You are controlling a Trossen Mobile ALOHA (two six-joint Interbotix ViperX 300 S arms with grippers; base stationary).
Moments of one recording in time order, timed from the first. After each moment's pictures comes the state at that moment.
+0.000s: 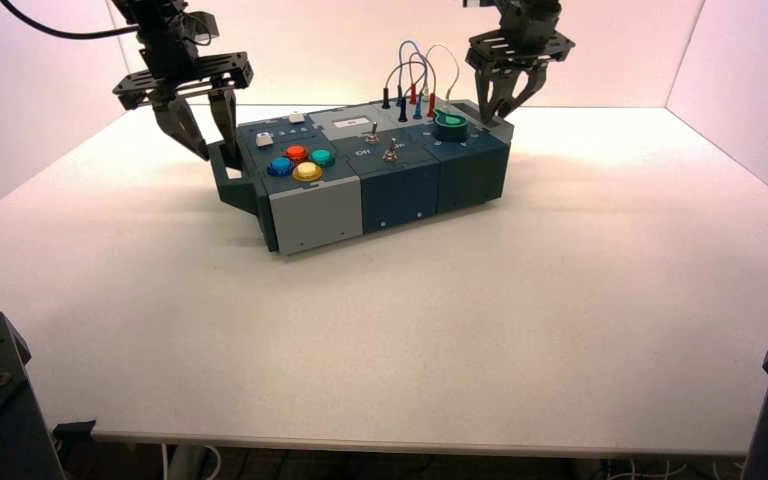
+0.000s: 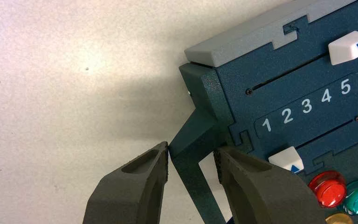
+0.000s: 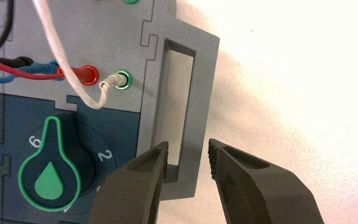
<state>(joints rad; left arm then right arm) -0.10 0.34 0.44 -0.25 0.65 0.07 0.22 0.47 0.10 0.13 0.73 -0.40</state>
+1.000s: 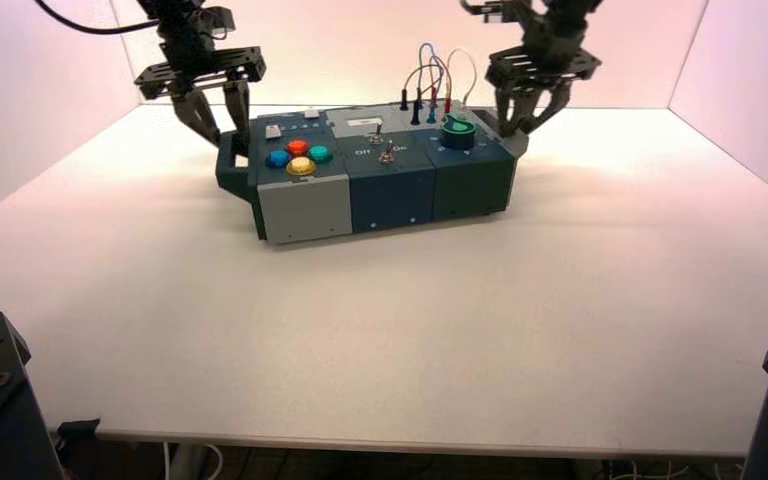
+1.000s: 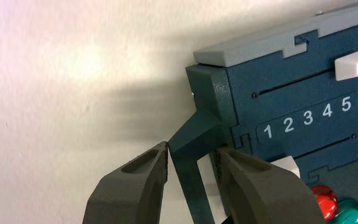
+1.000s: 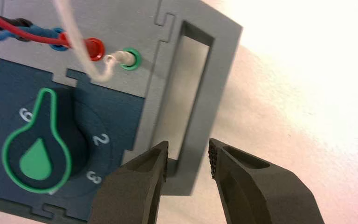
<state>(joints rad) -0.12 0.43 0.29 -0.25 0.68 0.10 0.19 0.38 0.29 0.14 0.66 -0.39</state>
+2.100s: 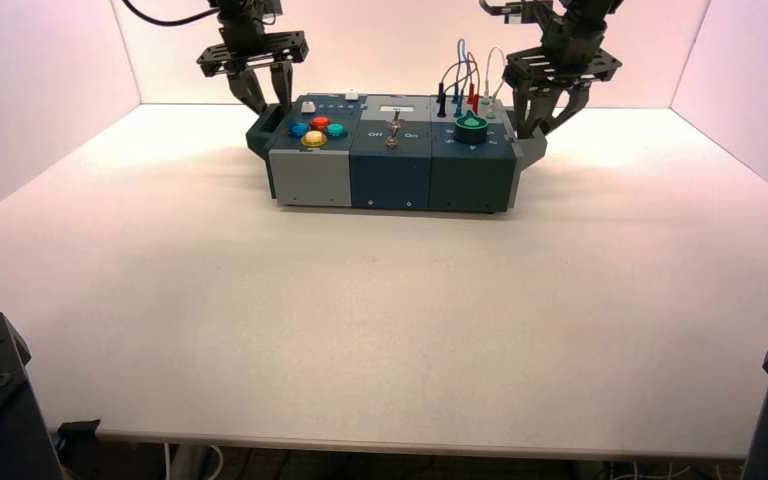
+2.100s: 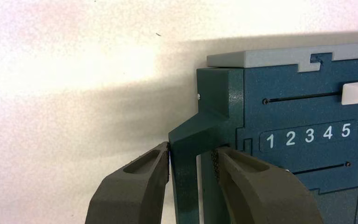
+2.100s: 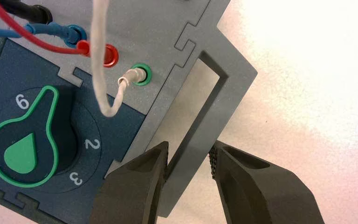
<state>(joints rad) -0.18 0.68 -0.17 -0.24 0.86 0.10 0.15 0.38 0.30 0.13 0.65 -0.36</state>
